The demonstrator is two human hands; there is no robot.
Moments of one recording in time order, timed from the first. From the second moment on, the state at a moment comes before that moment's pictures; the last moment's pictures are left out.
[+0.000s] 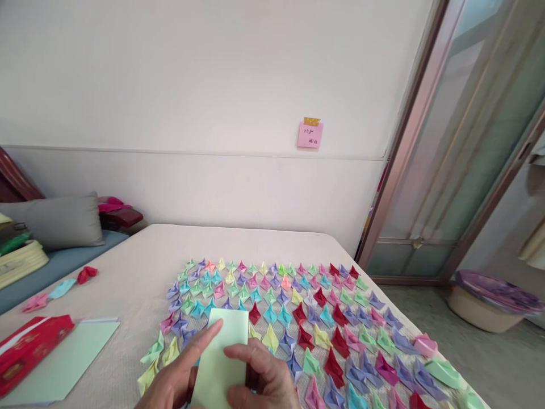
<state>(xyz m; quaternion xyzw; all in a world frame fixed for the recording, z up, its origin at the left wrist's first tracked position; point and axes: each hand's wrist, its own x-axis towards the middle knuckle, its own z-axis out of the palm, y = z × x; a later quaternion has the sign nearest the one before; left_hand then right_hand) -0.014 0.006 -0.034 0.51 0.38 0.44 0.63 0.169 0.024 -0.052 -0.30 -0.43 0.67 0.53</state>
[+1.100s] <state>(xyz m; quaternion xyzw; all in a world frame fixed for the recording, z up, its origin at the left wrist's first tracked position) -0.003 0.001 -0.018 0.56 0.43 0.42 0.57 0.166 0.019 -0.027 -0.35 -0.40 0.61 0.59</state>
